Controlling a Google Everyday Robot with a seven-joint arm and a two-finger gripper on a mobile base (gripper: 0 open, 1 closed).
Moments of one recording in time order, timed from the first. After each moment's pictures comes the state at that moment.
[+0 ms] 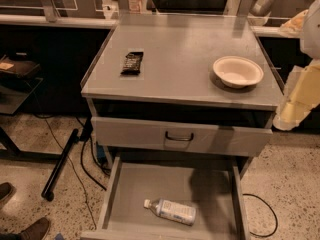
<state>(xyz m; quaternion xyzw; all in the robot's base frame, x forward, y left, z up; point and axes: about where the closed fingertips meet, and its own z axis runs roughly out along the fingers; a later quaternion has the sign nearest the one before) 0.436 -0.208 1.005 -0.60 0.77 -0.07 0.20</state>
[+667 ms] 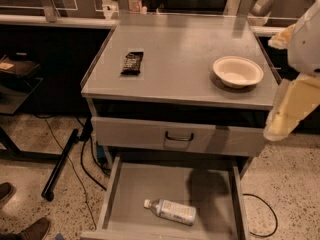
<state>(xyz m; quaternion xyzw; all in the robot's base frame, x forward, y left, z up) 0.432 -0.198 0.987 -0.60 0.77 -0.06 0.19</state>
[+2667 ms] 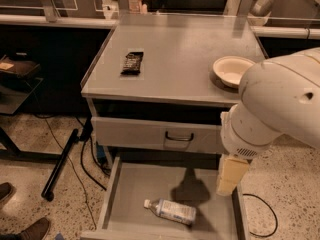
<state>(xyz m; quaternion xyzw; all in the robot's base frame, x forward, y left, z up) 0.428 -0.154 0.800 -0.63 0.76 -0.06 0.13</state>
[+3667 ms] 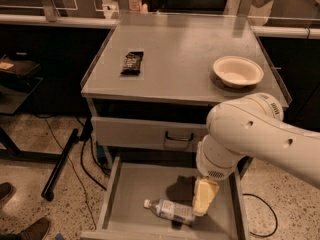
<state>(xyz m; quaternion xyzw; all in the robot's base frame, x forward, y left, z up) 0.421 -0.110 0.693 -0.64 0.76 0.02 0.10</state>
